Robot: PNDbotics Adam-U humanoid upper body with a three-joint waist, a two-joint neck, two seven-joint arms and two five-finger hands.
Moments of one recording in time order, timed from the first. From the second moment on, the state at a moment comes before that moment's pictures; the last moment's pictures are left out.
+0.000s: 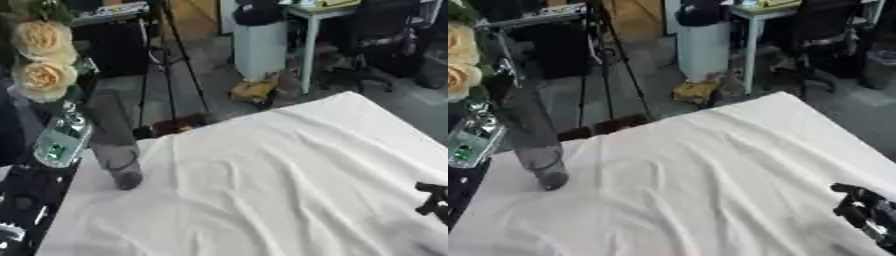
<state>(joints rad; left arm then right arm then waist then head) -1.04 0.38 0.04 -0.86 -0.31 0.37 0.65 -0.38 -0.34 -0.36 -1.21 0.10 -0.45 0.58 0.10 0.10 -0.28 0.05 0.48</state>
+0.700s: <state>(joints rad) -1.04 0.39 0.04 -0.84 -0.34 0.37 0.63 -0.38 -0.34 -0.36 -1.21 0.11 -0.45 0.58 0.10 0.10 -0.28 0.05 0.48</state>
